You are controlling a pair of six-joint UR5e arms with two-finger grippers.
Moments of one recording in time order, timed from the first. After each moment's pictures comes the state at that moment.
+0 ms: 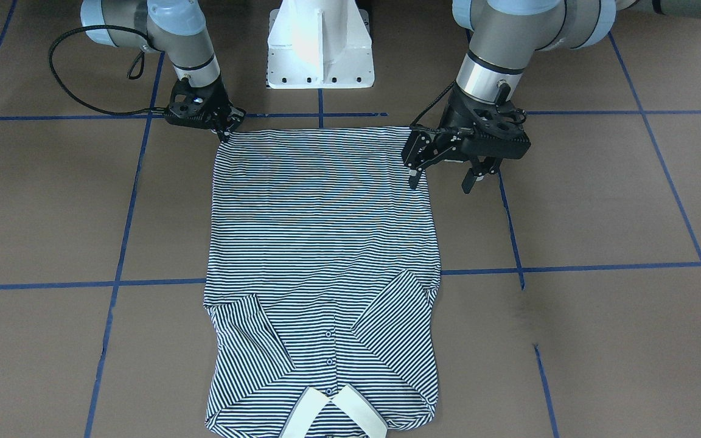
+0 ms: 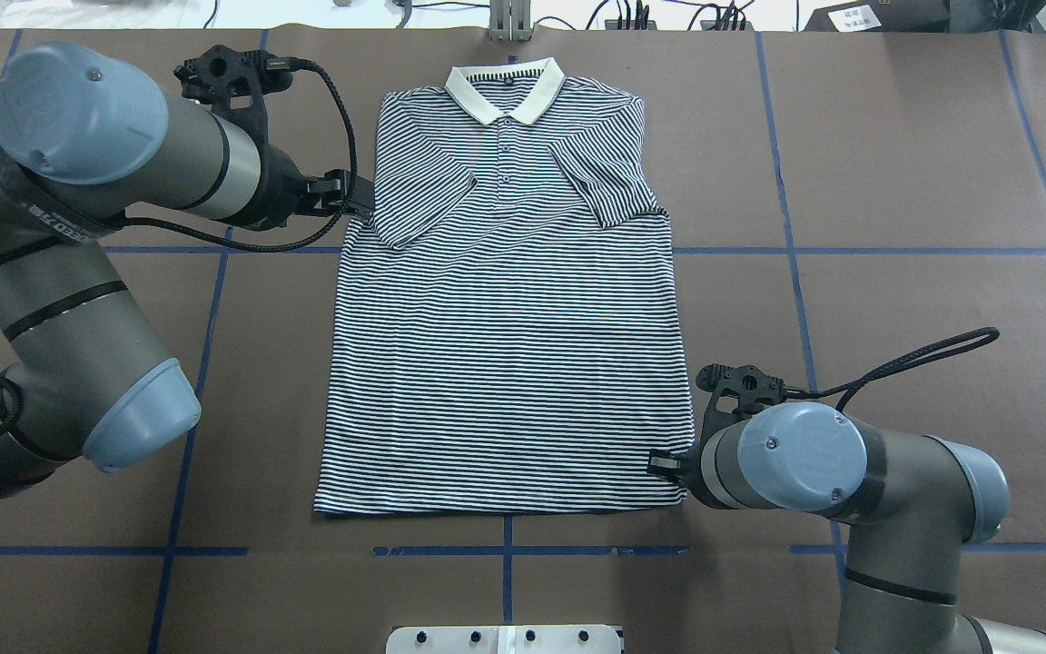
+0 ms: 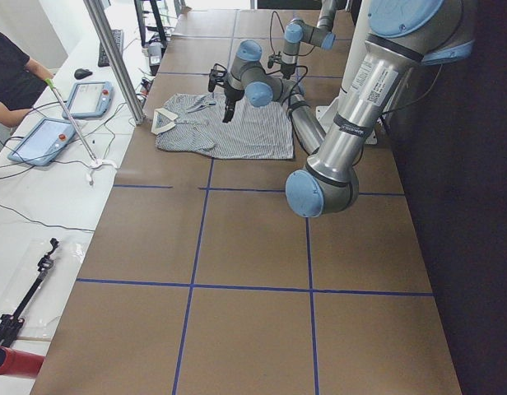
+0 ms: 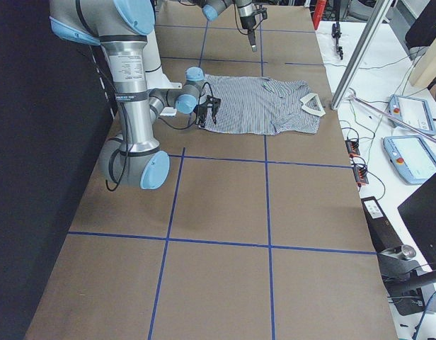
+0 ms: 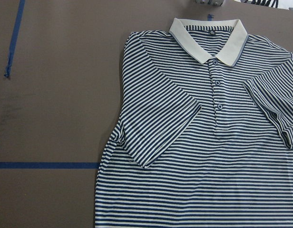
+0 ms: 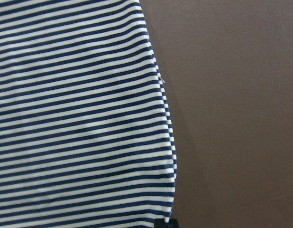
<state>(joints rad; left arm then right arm) -0.74 -2.07 -1.92 -1.71 -1.84 -1.16 0.30 -1.36 2.00 -1.41 1.71 1.60</state>
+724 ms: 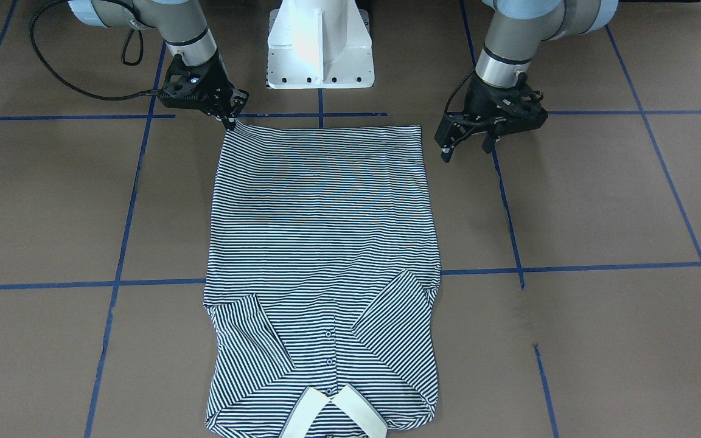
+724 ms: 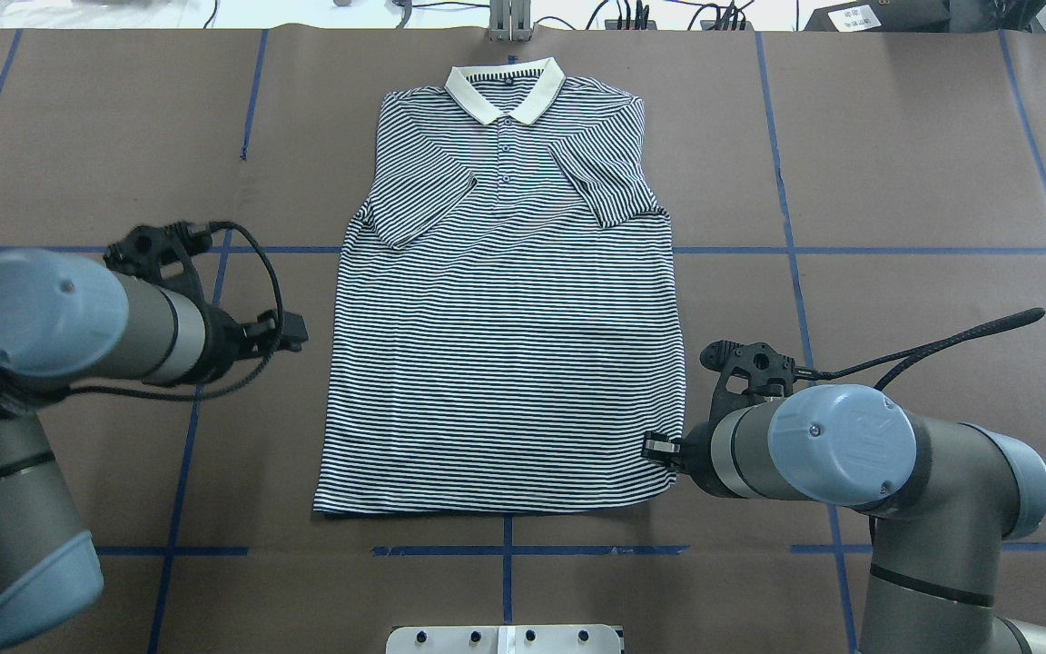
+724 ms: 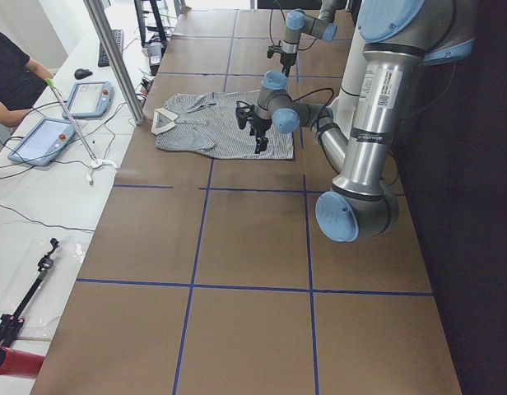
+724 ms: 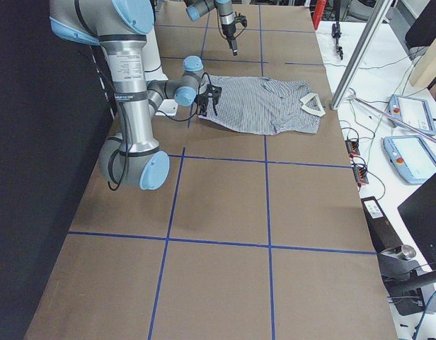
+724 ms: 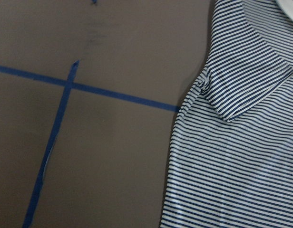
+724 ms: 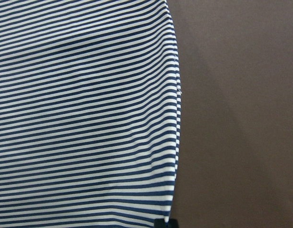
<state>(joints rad) -0.52 -1.79 -2.07 -1.70 -1.74 -1.56 0.33 -1.36 2.09 -1.41 1.71 1.59</state>
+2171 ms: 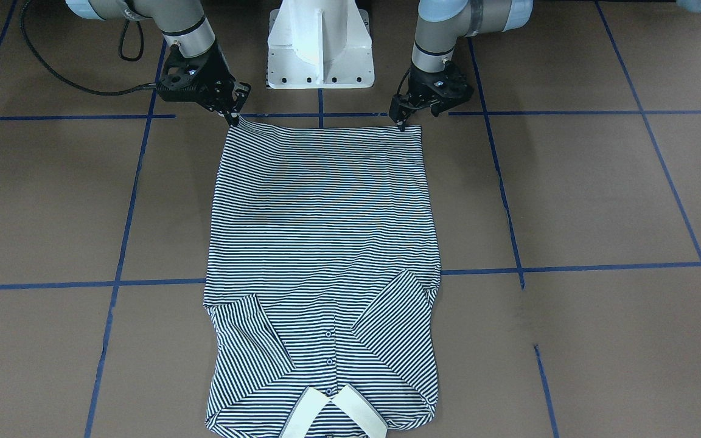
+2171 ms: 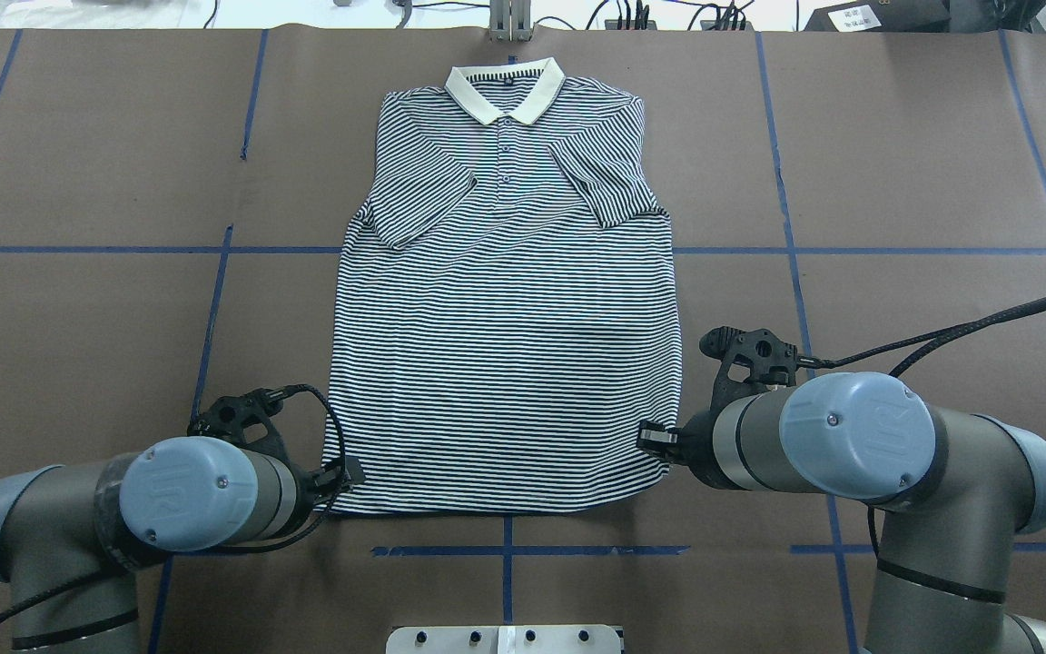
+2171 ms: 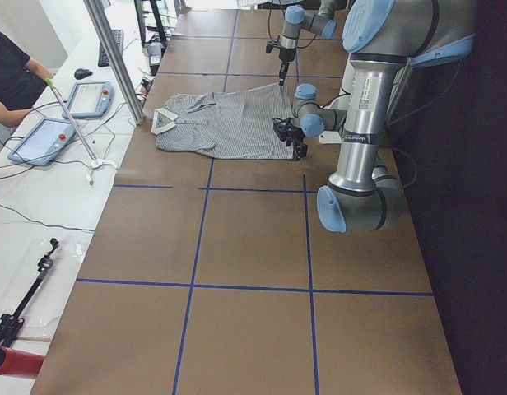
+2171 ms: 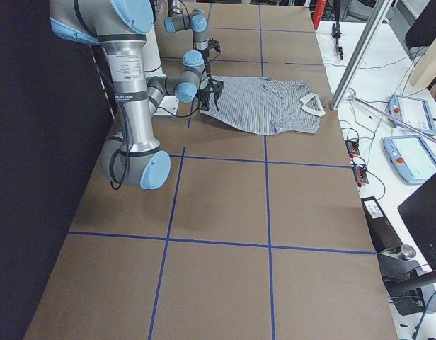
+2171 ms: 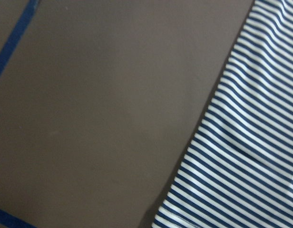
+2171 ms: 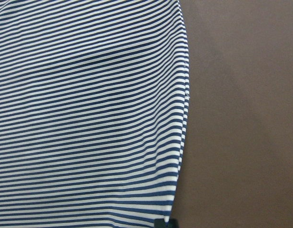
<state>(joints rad) -0.23 -1.84 -2.00 -1.64 -1.64 -1.86 0.35 -1.35 2.12 -1.41 1.71 1.58</state>
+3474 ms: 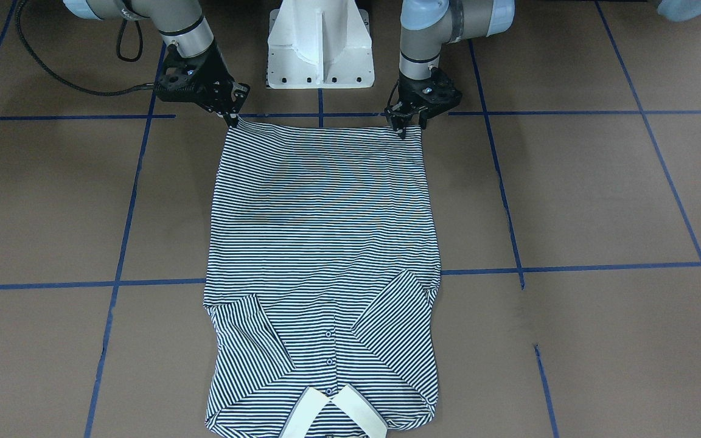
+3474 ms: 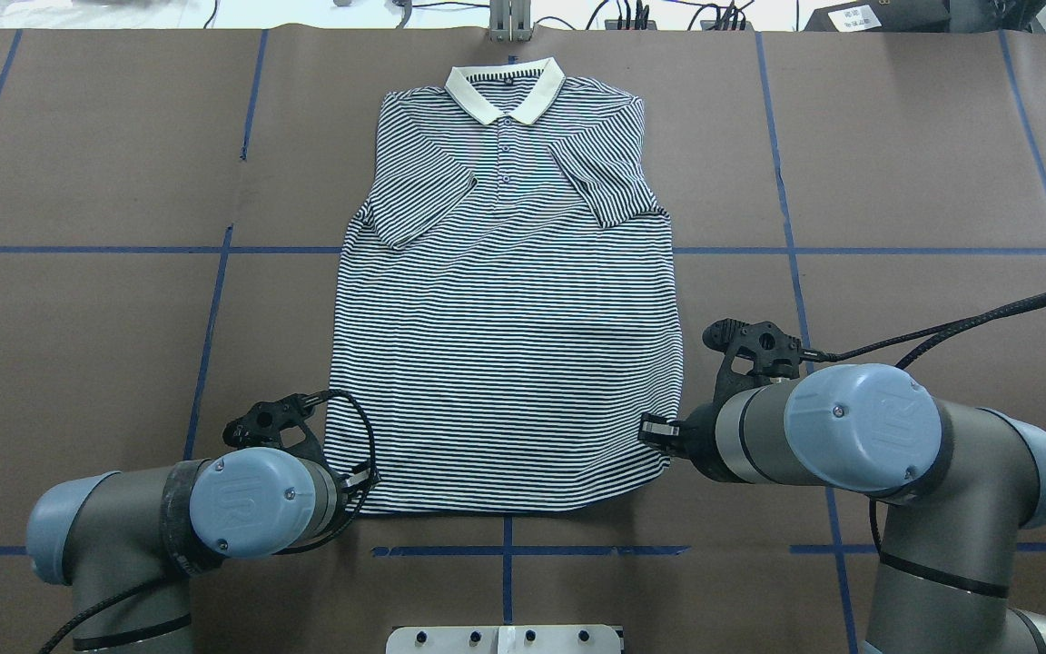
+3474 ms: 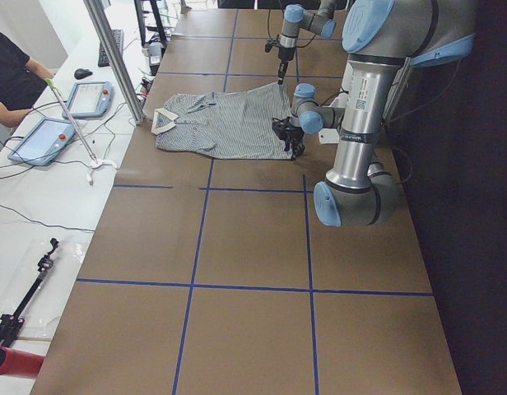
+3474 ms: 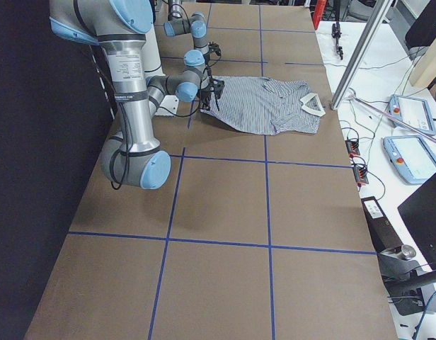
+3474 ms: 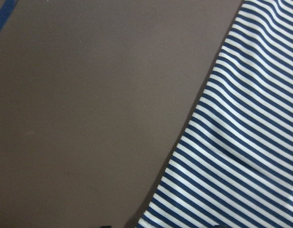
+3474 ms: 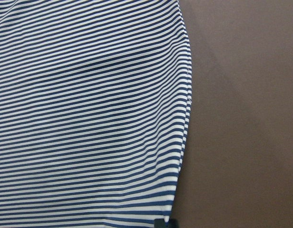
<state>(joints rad) -0.23 -1.90 -1.96 -1.57 -1.61 -1.86 0.36 -1.34 2.12 -1.41 1.72 1.58</state>
